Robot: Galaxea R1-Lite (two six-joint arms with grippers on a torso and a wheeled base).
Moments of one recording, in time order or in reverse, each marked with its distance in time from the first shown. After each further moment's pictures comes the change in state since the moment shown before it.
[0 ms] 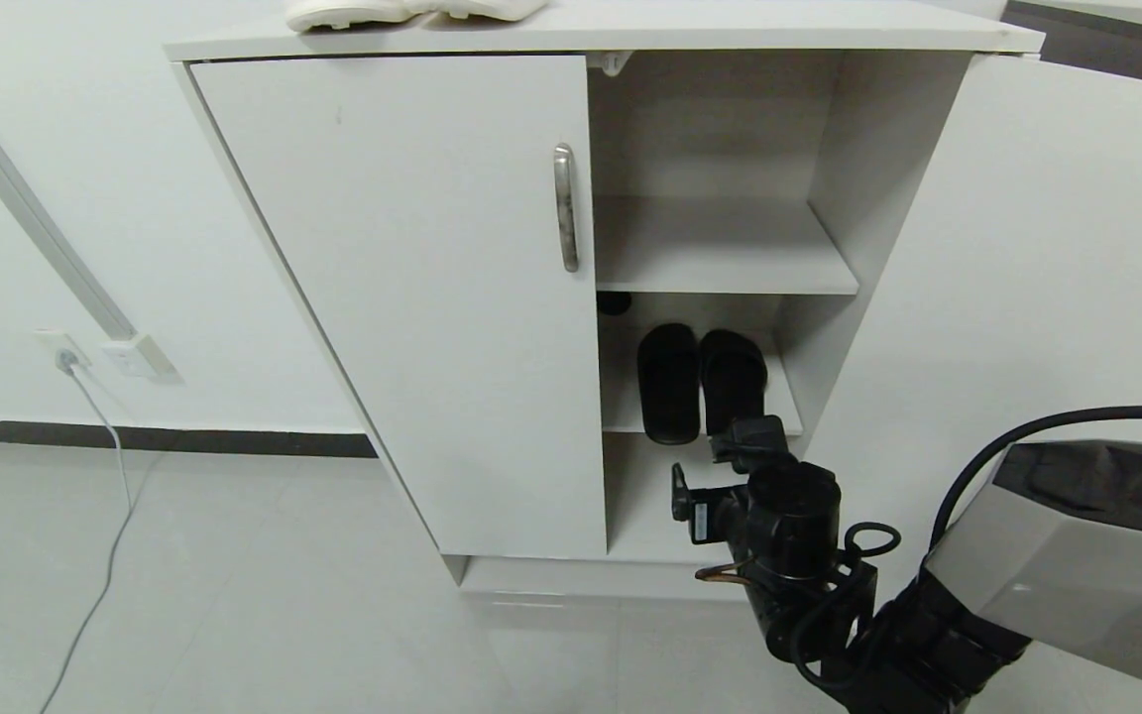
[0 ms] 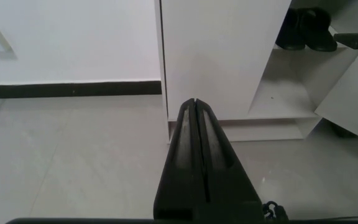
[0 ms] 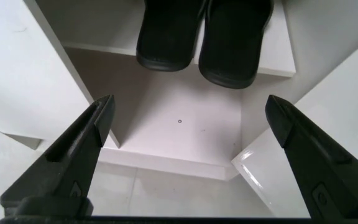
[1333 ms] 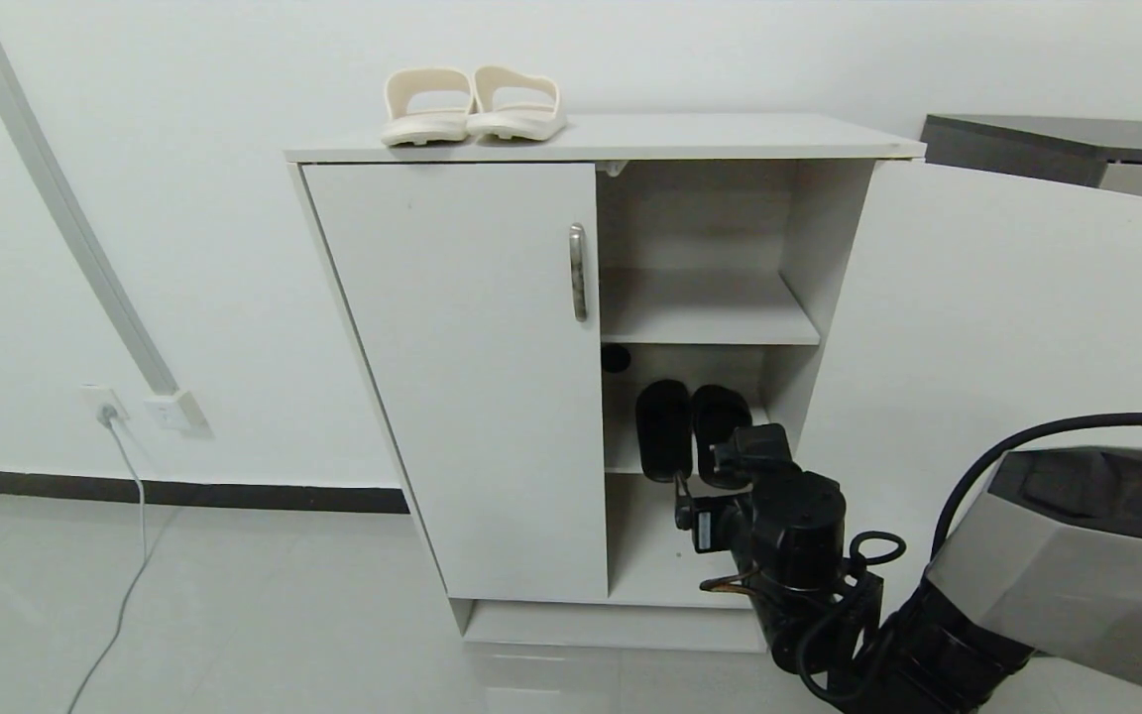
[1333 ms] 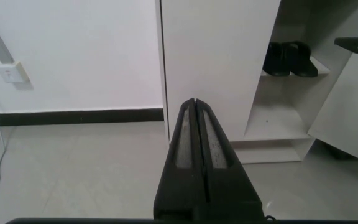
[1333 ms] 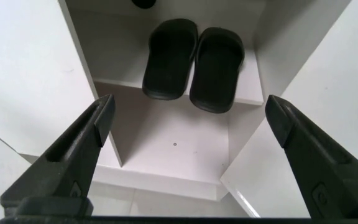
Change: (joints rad) left arm 0.000 0.000 0.001 -0.001 0.000 0.000; right arm 0.001 0.003 0.035 -0.028 0.000 0.001
